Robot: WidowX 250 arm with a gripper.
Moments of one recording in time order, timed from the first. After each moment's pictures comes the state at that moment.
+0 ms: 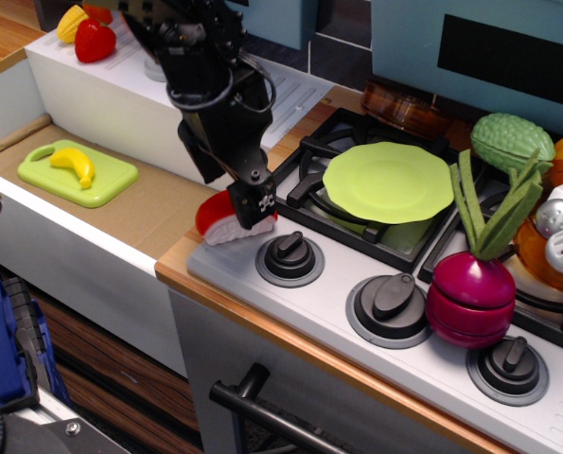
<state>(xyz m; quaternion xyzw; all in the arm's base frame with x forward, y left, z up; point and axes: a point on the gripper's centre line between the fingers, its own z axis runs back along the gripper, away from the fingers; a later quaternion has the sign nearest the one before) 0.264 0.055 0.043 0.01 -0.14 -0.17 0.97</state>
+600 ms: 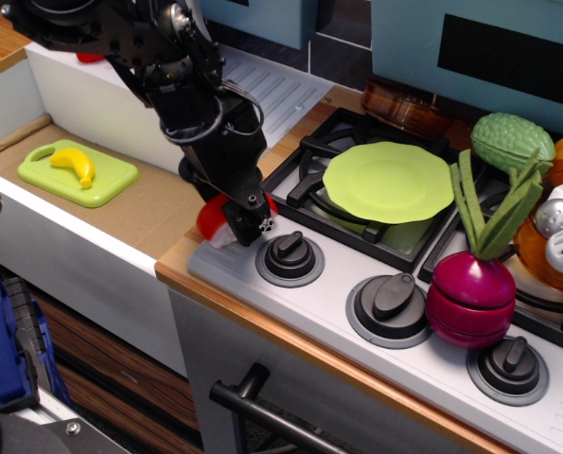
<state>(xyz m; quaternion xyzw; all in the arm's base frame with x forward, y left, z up) 0.262 0.051 0.025 -0.03 -0.16 -0.15 0.98</state>
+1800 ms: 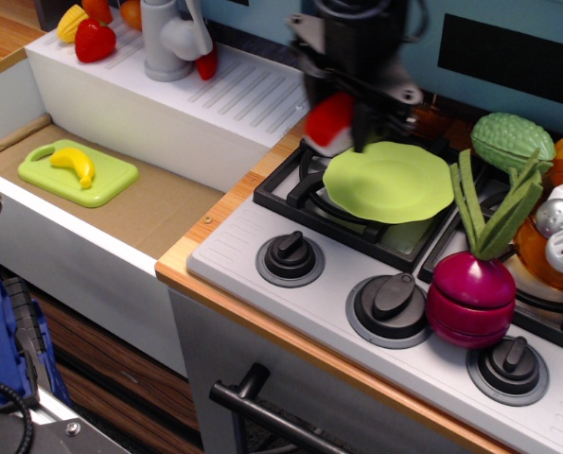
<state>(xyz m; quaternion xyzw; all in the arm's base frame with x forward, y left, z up) 0.330 -0.018 0.095 0.05 -0.15 -0.12 0.98</state>
